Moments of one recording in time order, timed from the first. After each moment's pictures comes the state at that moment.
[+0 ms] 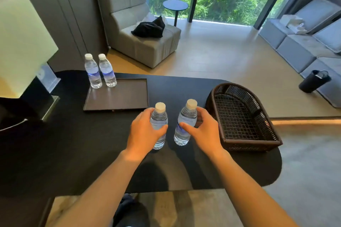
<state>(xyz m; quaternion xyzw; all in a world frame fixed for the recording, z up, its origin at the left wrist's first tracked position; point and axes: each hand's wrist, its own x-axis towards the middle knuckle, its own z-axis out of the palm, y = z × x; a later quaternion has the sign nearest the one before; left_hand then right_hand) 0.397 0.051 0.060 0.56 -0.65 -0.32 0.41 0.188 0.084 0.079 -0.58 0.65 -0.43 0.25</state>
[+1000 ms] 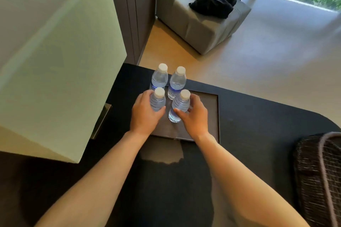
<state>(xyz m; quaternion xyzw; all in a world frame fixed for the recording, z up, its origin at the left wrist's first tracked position) 0.657 -0.255 -0.032 0.68 -0.57 -0.23 0.40 0.475 -0.271 -0.035 -0.62 0.64 -0.34 0.31</state>
